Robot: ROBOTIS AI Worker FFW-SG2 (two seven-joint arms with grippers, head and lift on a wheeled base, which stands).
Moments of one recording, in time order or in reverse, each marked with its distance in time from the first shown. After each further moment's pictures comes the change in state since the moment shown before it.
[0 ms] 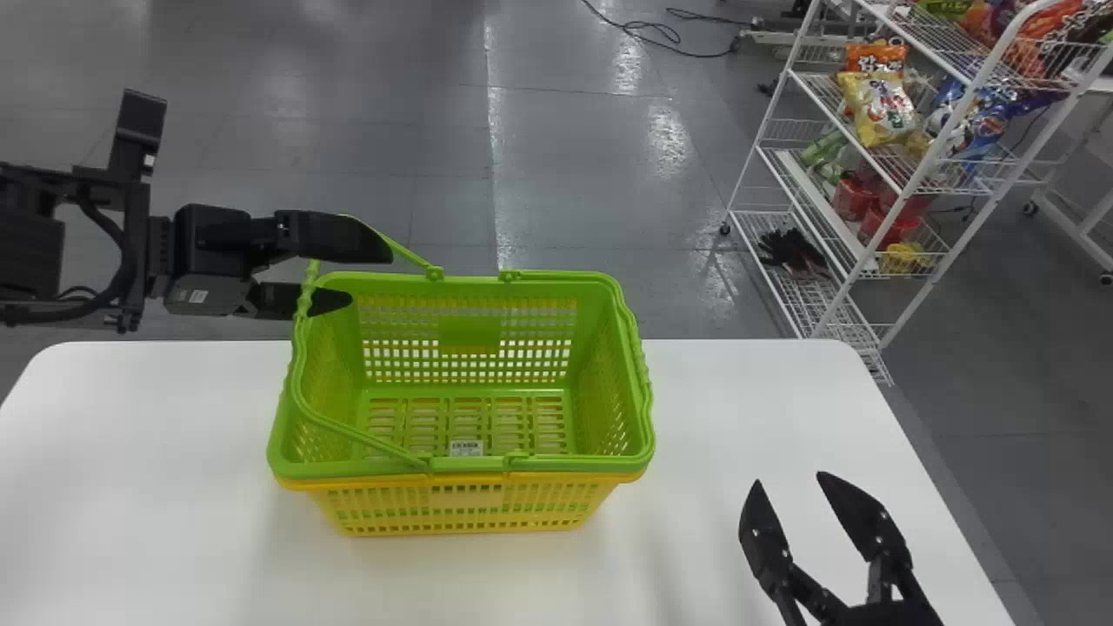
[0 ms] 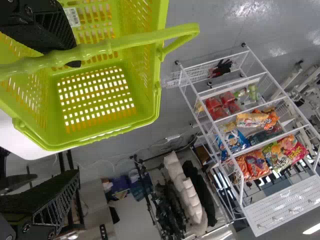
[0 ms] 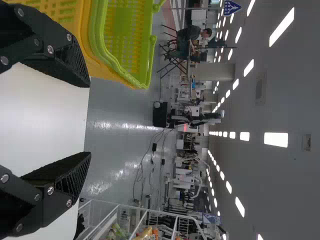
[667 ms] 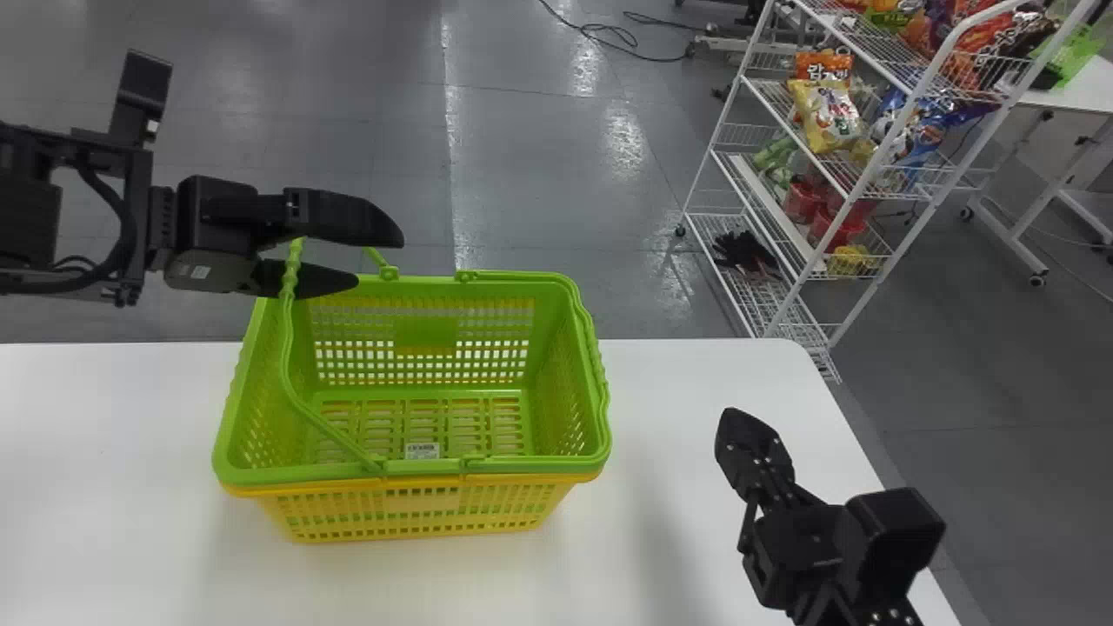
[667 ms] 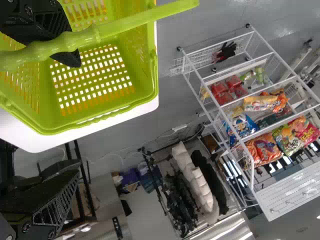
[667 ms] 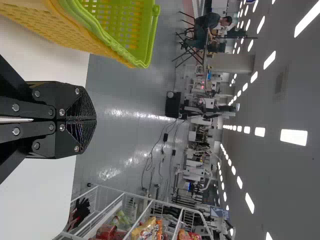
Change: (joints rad) left arm -0.047 -0.060 -0.066 -0.009 0.009 0.000 0.023; right arm -0.159 -0.003 0.003 -0.059 0.081 0.302 -0.016
